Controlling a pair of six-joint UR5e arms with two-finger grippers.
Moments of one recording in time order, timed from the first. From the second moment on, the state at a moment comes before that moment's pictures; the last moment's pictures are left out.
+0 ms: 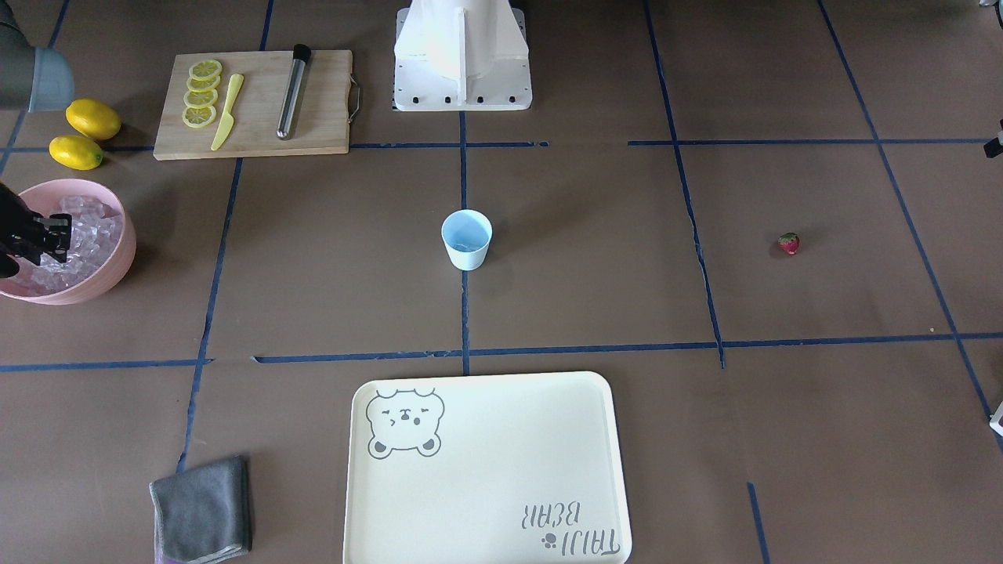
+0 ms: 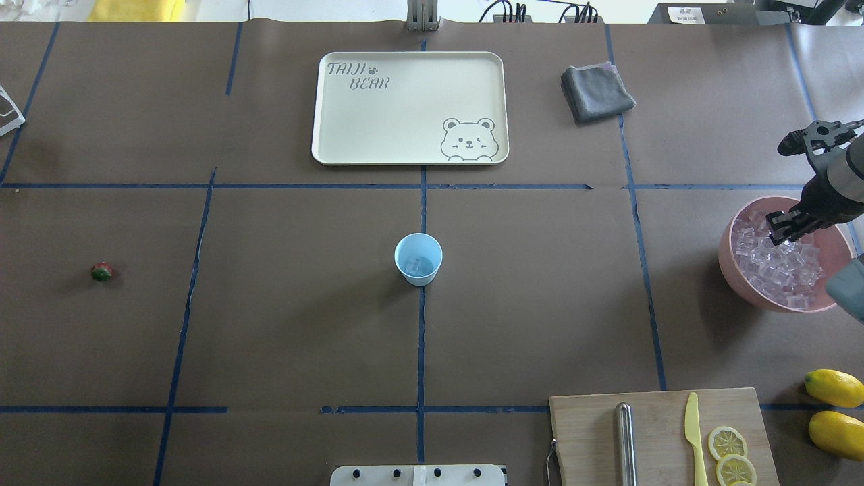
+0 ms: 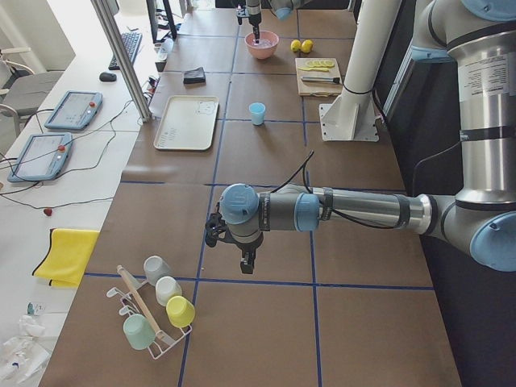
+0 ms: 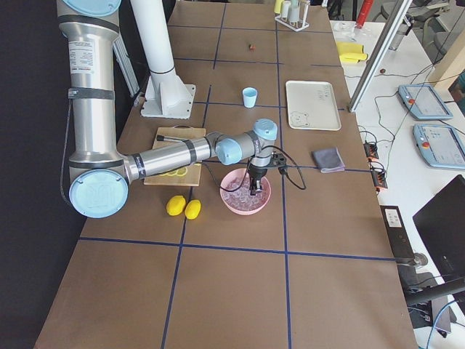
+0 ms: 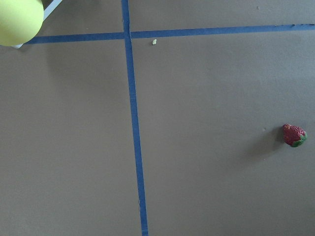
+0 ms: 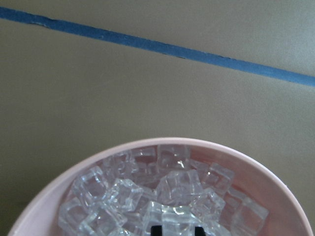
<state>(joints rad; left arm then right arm) -1.53 -1.41 -1.80 -1.48 -2.47 0.08 1.03 -1.57 1.80 -1.49 2.14 0.43</state>
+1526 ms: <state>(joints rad) -1.53 -1.41 -1.80 -1.48 -2.47 0.08 0.61 -0.98 1.86 -1.50 2.01 1.45</state>
